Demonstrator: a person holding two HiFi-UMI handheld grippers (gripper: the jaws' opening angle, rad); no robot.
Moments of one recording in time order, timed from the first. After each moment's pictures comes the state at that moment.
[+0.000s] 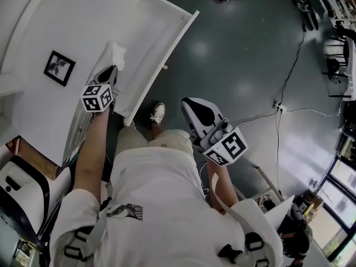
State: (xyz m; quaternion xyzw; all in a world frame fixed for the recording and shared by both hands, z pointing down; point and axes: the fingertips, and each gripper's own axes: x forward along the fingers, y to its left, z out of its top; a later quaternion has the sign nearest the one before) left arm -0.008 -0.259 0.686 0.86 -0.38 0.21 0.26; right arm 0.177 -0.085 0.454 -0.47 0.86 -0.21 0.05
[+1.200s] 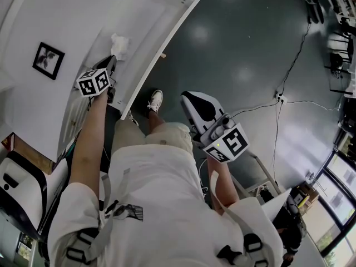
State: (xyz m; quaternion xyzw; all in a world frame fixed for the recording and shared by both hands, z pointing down) left arm -0.005 -0.262 0.766 0.81 -0.39 0.23 0.37; right arm 0.183 -0.091 0.494 -0.47 0.85 -0.24 0.04
